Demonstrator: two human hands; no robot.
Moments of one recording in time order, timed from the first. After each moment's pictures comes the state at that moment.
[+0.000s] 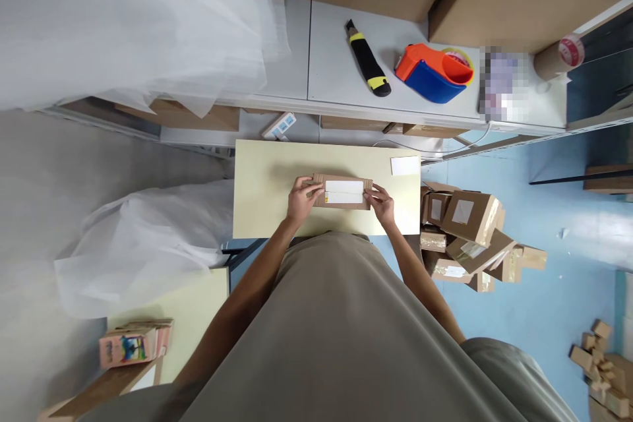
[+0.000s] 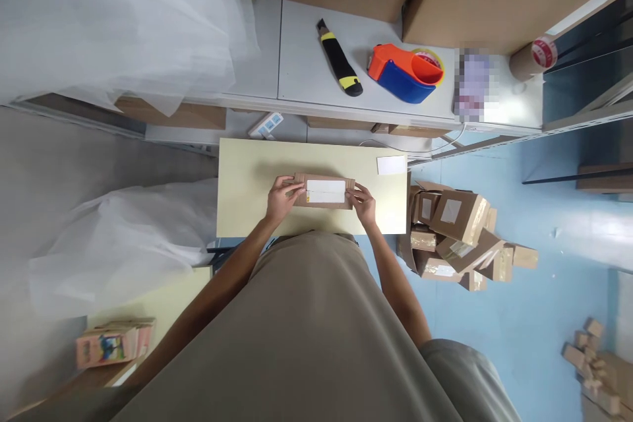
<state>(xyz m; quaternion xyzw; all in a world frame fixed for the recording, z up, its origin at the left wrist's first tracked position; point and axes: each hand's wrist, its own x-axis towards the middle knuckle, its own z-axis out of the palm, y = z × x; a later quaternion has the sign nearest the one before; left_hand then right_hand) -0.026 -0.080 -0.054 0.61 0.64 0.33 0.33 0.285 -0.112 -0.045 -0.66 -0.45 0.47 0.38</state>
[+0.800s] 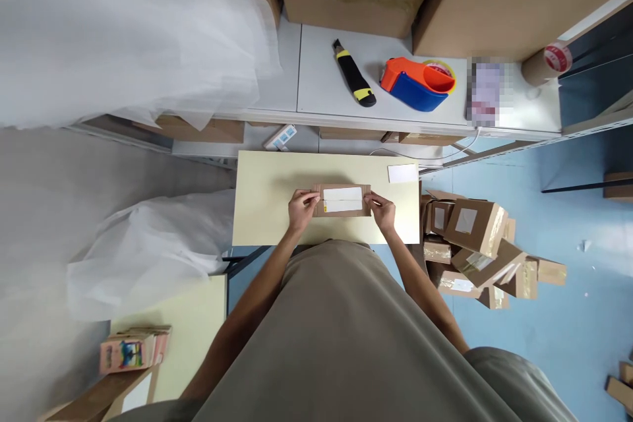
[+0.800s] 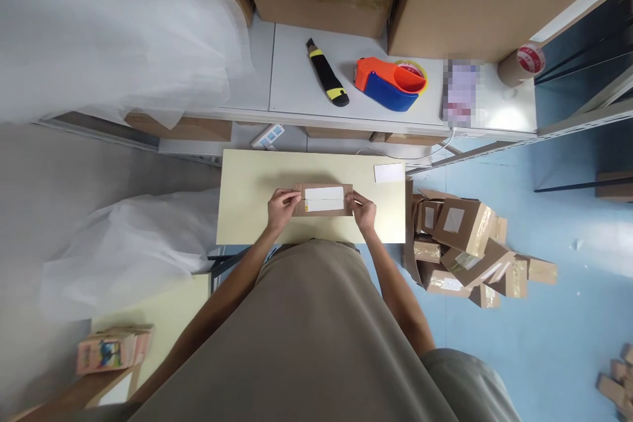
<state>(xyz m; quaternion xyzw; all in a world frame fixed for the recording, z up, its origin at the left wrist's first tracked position) -0.006 -0.089 -0.054 0.52 0.66 0.38 0.38 0.295 -0.101 -0.027 -0.70 -0.42 0.47 0.34</state>
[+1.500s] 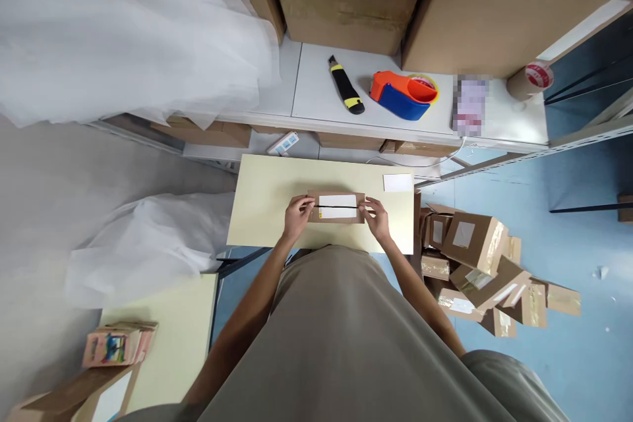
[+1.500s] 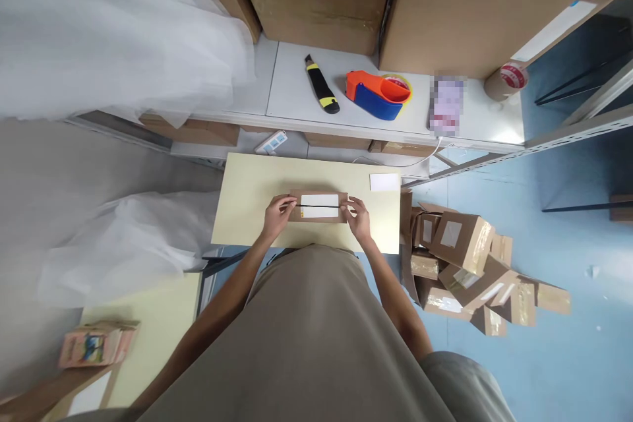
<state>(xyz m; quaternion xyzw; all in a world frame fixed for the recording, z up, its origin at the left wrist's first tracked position) 0.011 -0.104 -0.030 0.54 0.68 0.36 0.35 0.320 -0.106 -0.026 -0.62 -0.51 0.48 0.35</state>
